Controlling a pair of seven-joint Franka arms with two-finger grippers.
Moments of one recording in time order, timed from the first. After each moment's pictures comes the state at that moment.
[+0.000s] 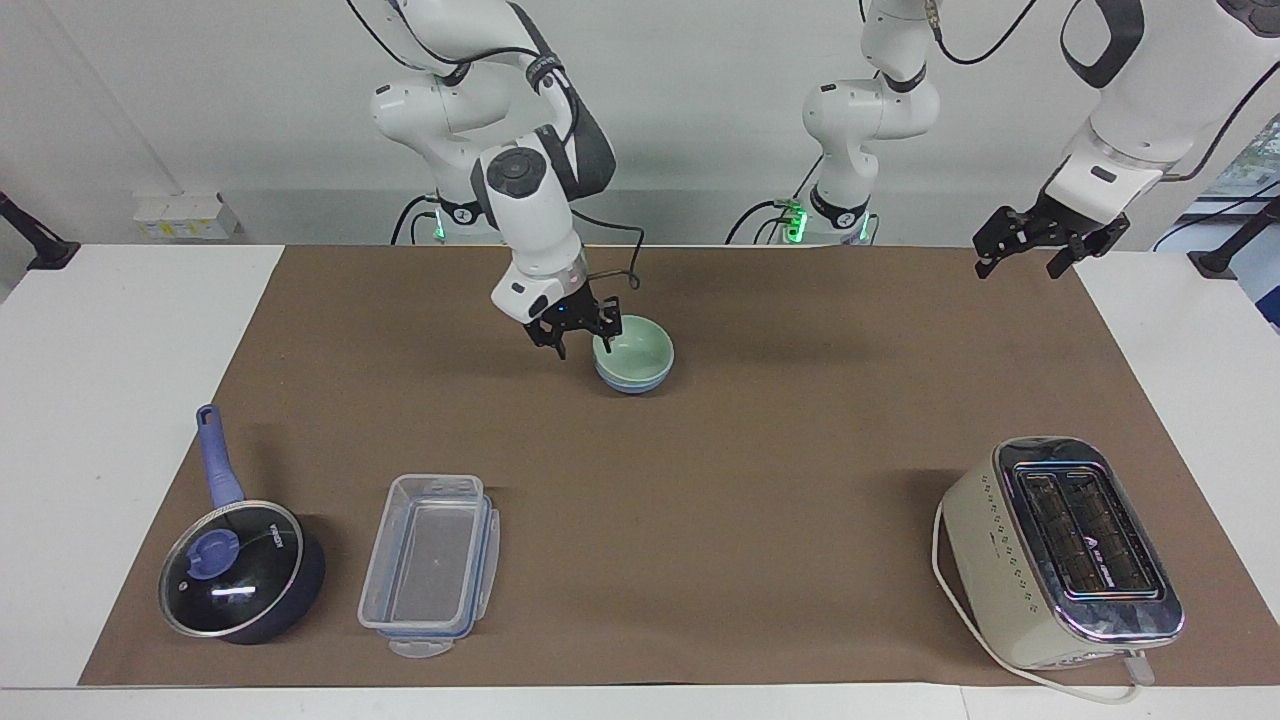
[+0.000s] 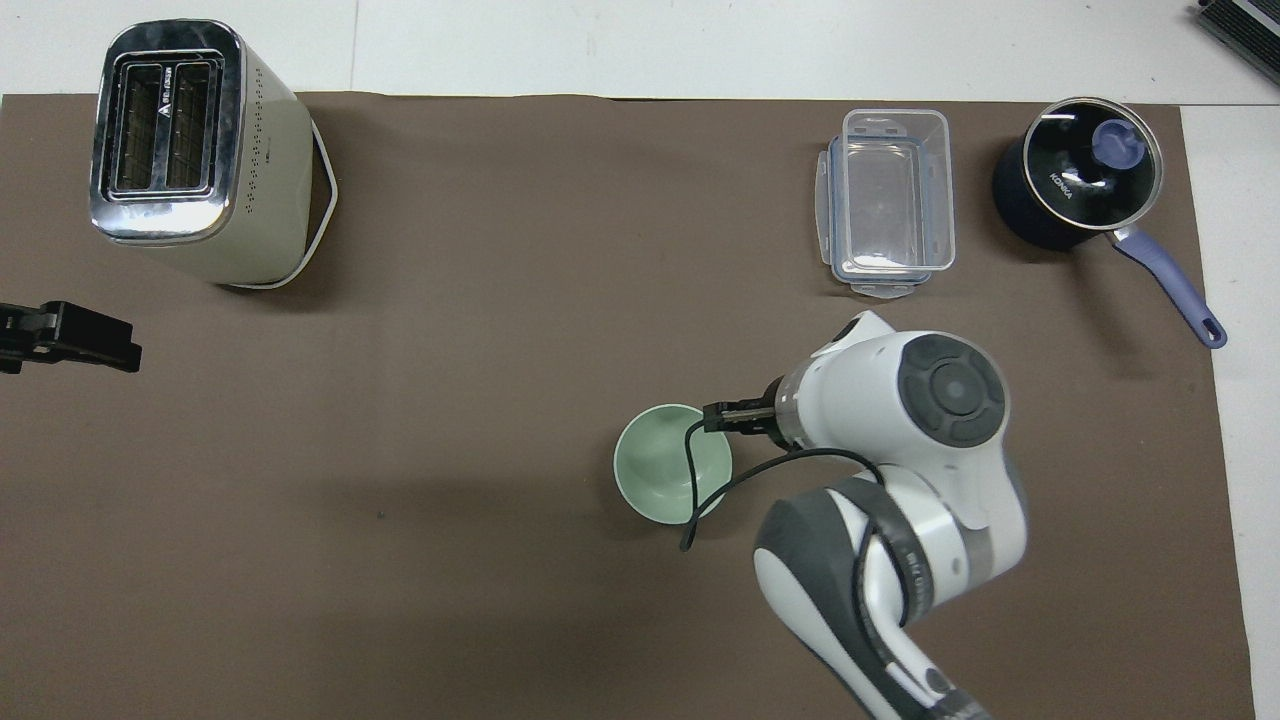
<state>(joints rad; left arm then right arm) 0.00 -0.02 -0.02 -1.60 -0.01 1.51 0.03 0.30 0.03 0.10 -2.10 0.17 2.22 0.31</state>
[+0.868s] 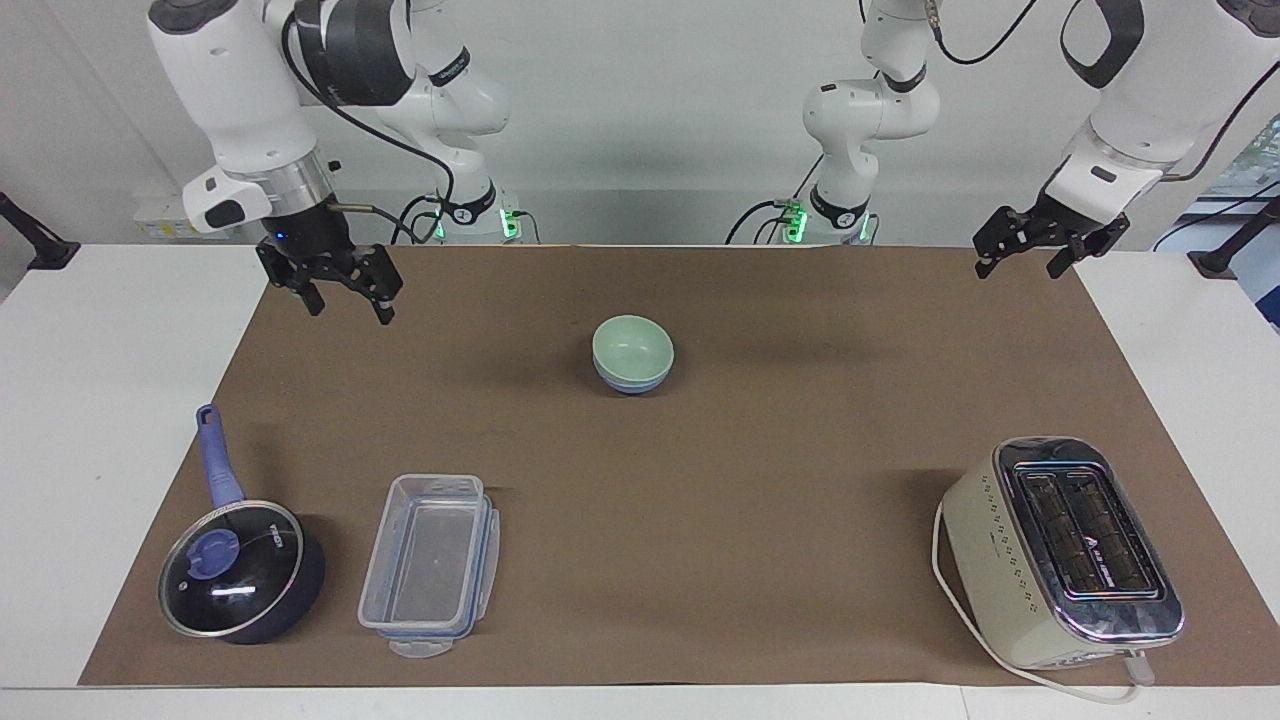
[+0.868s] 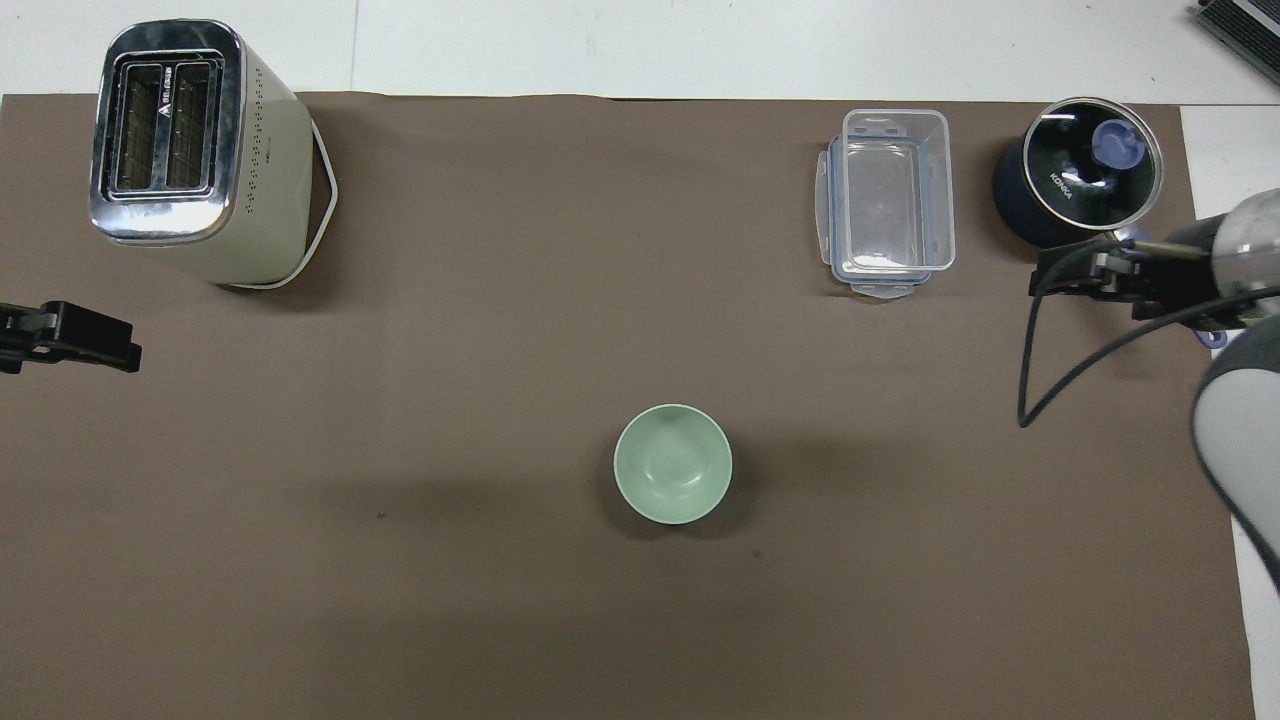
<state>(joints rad) 0.00 -0.02 -0.02 -1.60 -0.01 1.51 0.03 -0.09 -0.01 0.09 -1.65 0.01 1.74 0.23</state>
